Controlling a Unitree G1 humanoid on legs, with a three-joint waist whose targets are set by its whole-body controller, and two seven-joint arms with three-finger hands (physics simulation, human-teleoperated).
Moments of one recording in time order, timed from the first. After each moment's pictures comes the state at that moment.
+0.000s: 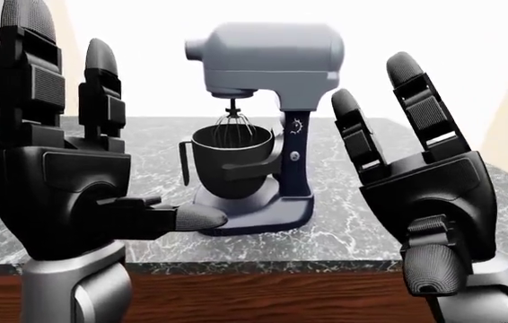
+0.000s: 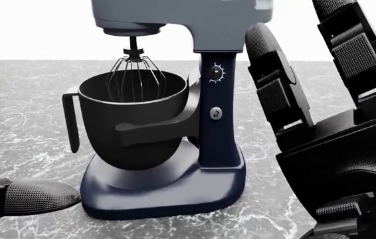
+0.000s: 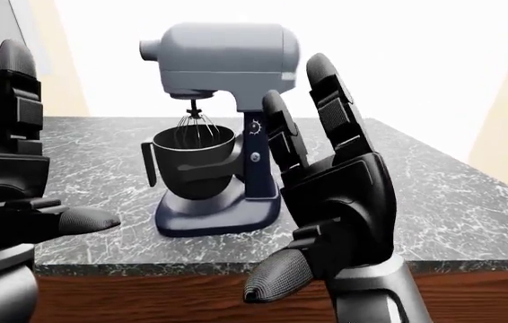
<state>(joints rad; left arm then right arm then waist) -0.23 0.13 0.15 -1.04 -0.35 0.50 0.17 -0.16 -0.35 0.02 -1.04 1.22 0.34 -0.57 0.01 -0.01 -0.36</state>
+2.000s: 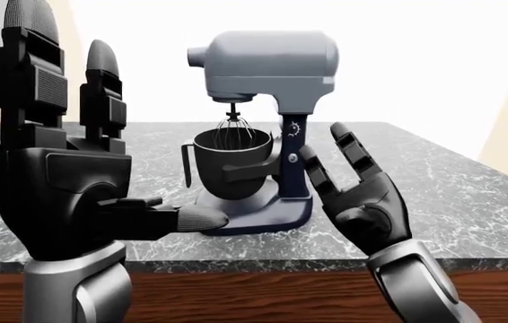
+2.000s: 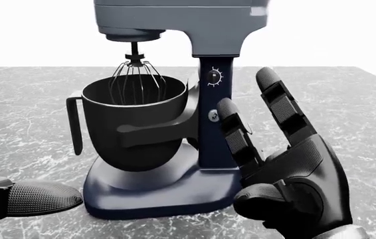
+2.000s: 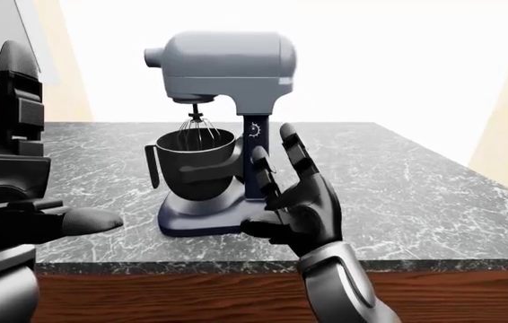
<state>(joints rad) -0.23 0.11 0.15 -1.04 -0.32 0.51 0.13 -0.05 -0.05 -0.03 -0.81 1.16 0.60 -0.48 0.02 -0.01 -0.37</state>
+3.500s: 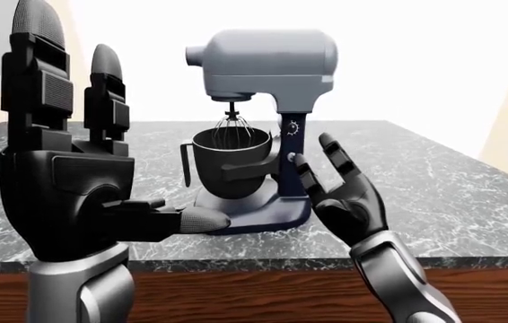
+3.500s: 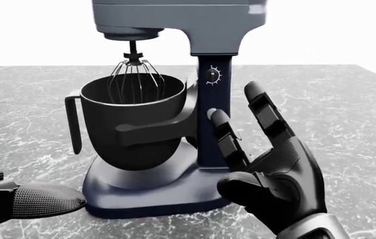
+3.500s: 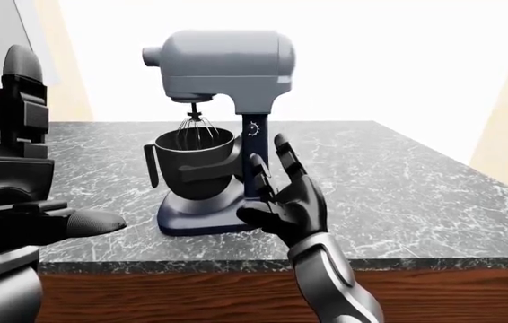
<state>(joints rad) -0.21 0.09 0.14 -1.04 -0.30 0.50 0.12 -0.06 -0.01 -0.01 -0.65 1.05 0.58 -0.39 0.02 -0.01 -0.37</state>
